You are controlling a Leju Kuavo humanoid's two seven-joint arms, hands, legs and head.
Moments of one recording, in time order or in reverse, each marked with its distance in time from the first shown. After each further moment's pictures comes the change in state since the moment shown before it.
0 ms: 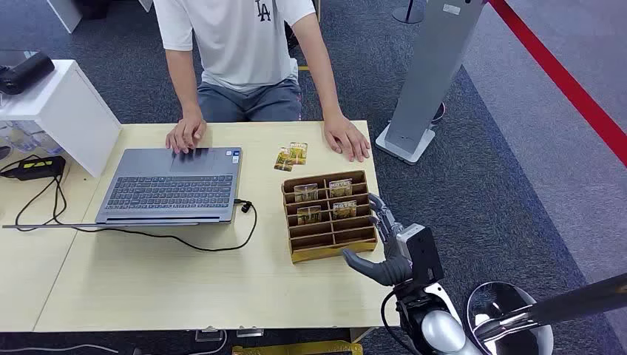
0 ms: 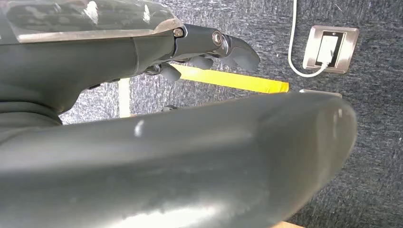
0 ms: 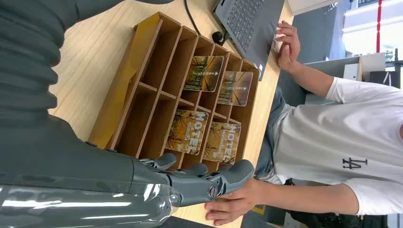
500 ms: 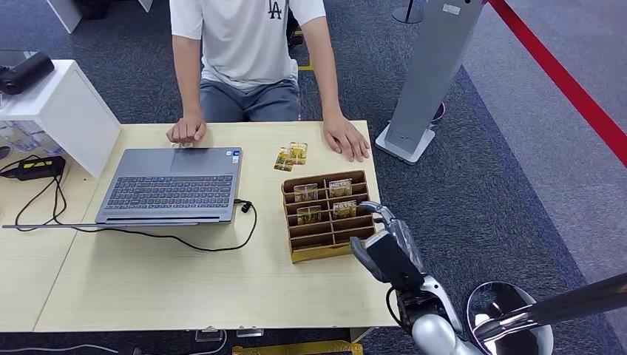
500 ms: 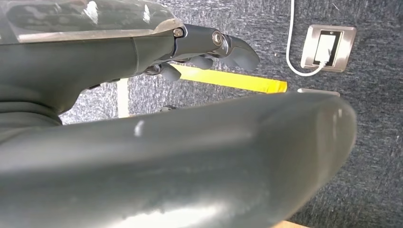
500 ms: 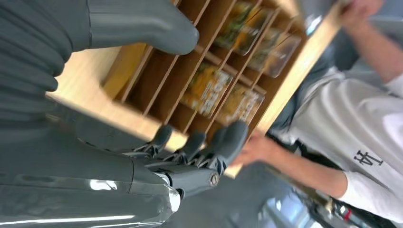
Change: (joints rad) left arm 0.000 0.000 0.000 0.000 -0.007 -0.005 -0.007; right arm -0.019 -0.002 0.002 -0.004 0.536 -0.094 0.208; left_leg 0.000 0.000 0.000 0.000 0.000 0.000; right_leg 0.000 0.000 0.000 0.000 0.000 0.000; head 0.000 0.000
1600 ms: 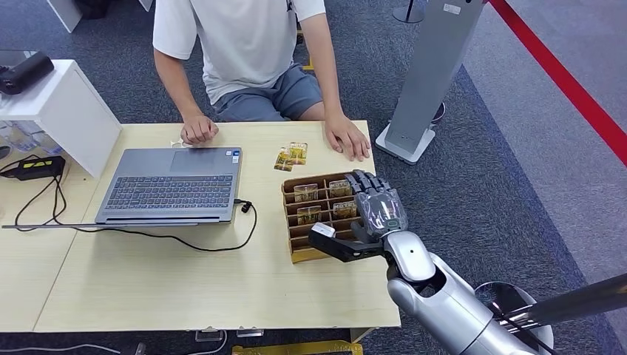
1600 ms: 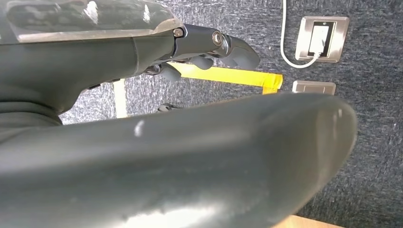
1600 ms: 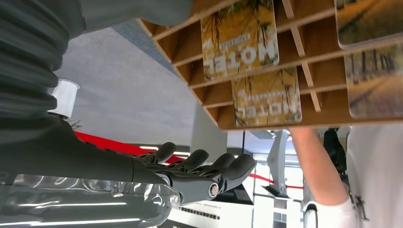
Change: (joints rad) left arm -0.018 0.000 -0.015 0.000 -0.023 -0.017 0.006; right arm -0.339 -0.006 0.221 0.260 0.701 0.259 0.334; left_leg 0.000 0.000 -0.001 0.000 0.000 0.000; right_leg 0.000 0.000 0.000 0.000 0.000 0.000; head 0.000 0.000
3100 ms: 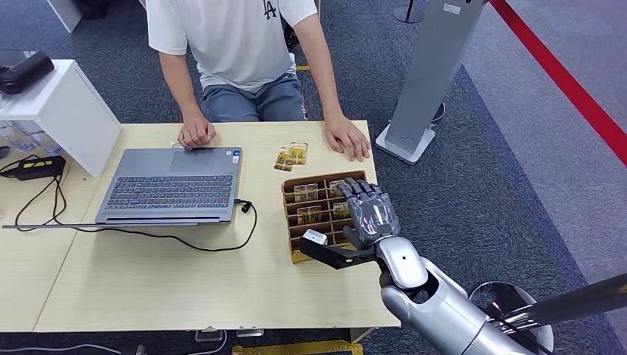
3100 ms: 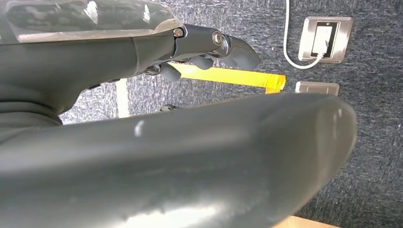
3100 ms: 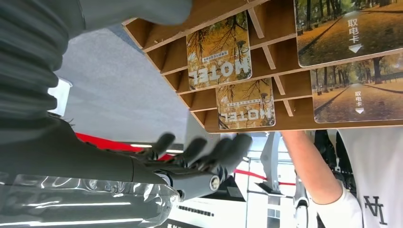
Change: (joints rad) left arm 0.007 0.001 -0.002 0.000 0.001 0.001 -0.001; right arm -0.003 0.005 0.058 -0.015 -0.002 -0.030 0.031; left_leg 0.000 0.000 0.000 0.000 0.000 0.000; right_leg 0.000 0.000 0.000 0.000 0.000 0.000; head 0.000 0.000
